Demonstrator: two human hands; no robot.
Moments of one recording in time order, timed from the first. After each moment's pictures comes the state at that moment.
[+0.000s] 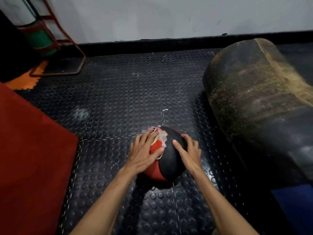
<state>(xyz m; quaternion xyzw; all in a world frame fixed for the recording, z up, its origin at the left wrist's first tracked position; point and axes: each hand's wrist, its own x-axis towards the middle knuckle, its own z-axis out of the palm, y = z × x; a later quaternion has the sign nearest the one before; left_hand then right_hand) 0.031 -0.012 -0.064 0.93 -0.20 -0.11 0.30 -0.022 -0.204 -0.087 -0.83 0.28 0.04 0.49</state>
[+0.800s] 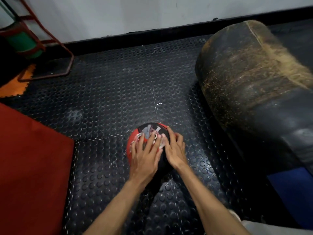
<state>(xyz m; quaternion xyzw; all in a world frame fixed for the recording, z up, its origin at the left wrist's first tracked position) -0.013 -0.033 -0.075 0.95 -0.27 0.05 0.14 -0.017 -0.175 -0.094 -0.85 0.24 0.06 0.47</state>
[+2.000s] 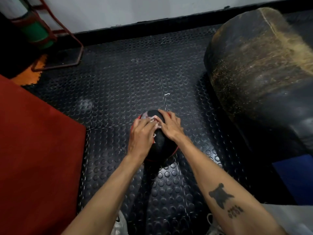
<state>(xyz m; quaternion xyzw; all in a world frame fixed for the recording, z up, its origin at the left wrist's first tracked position) 0.010 -0.009 -0.046 0.93 -0.22 0.12 0.27 0.028 -0.158 -0.070 -0.88 0.14 0.14 0.43</state>
